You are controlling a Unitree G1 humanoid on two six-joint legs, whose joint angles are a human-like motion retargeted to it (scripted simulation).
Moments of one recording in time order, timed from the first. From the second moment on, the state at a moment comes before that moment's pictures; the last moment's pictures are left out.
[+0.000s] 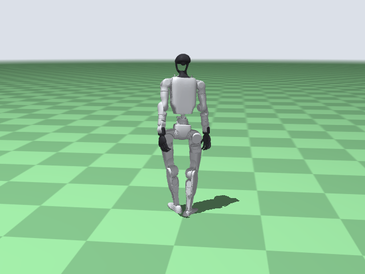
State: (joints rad) left arm 0.21 0.11 0.46 1.52 0.09 0.08 -0.21; right arm -0.12 -0.22 0.20 1.50 -0.30 0.07 0.18; waist 0.05 0.00 0.08; left_leg -0.21 -0.14 0.26 0.10 -0.04 0.18; right_leg -0.02 -0.14 -0.77 0.15 -0.22 -0.02
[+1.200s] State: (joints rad) left arm -0.08 0.16 0.46 1.44 -0.03 0.06 -0.18; right arm 0.03 -0.13 0.00 1.38 -0.15 0.05 0.15; waist -0.22 0.05 0.08; left_leg -0.20 -0.07 0.24 0.05 0.03 0.16; right_leg -0.21 0.05 -0.21 0.49 -0.22 0.04
